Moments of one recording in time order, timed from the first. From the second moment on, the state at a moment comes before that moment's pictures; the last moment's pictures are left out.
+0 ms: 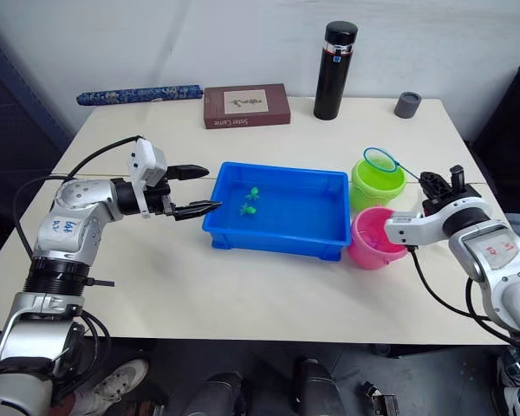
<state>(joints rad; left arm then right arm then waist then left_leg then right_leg) -0.75 0.60 0.00 0.31 -0.30 0.27 -1.04 -0.22 -1.09 0.03 -0.24 -0.94 0.11 0.40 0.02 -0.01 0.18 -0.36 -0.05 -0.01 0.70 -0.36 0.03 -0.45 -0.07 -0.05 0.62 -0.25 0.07</state>
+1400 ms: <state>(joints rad) -0.43 0.79 0.22 0.04 -0.41 0.50 -0.94 -0.87 -0.66 0.44 -0.23 0.02 1.27 0.91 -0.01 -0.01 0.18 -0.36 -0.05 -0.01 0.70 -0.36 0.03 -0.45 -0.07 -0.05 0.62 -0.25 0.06</state>
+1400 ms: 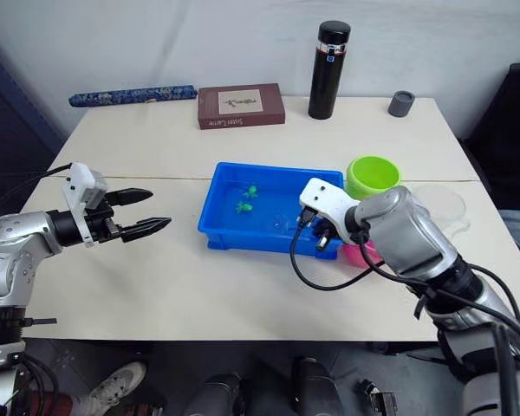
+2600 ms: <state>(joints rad) -0.40 0.80 0.22 -0.01 -0.41 0.50 -0.91 -0.96 -0.47 0.35 -0.08 0.15 1.28 0.71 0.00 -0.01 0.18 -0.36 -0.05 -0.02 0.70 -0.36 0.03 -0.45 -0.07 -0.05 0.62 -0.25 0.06</state>
